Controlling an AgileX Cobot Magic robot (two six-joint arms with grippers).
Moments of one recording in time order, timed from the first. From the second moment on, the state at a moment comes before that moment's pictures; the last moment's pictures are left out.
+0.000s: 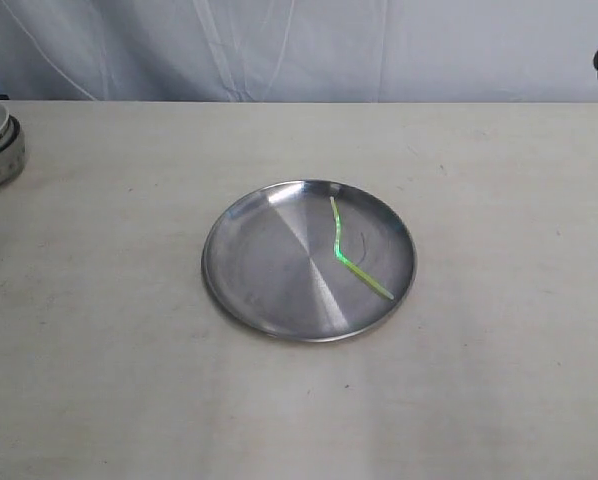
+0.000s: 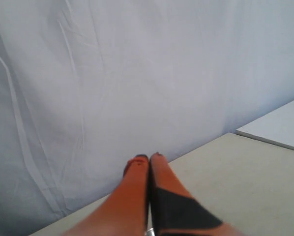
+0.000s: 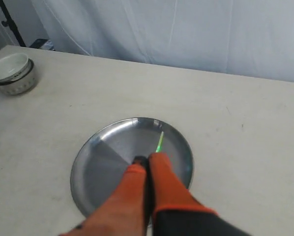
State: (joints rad) left arm -0.40 0.44 -0.70 -0.52 0.31 0.56; right arm 0.57 0.75 -0.92 -0.13 0.73 0.25
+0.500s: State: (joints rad) left arm -0.40 0.44 -0.70 -0.52 0.31 0.56; right arm 0.09 0.43 -0.51 -0.23 0.47 0.27
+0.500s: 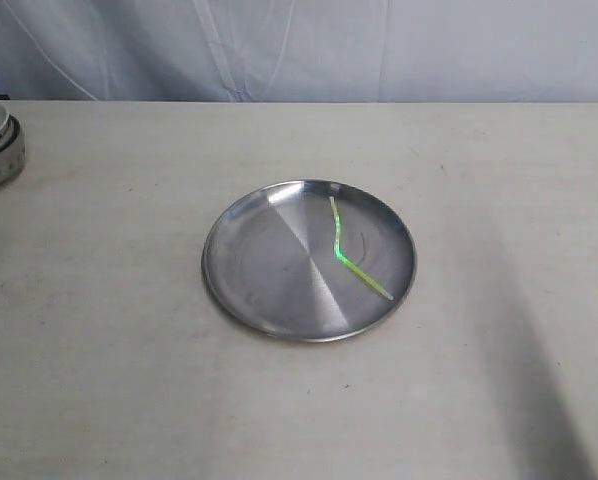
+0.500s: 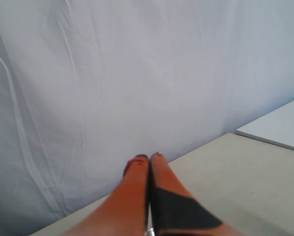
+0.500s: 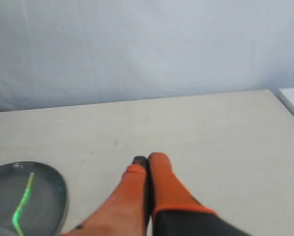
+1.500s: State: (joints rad) left arm -0.40 0.44 -0.70 -0.52 0.31 0.56; right arm 0.02 0.05 0.00 0.01 0.34 0.03
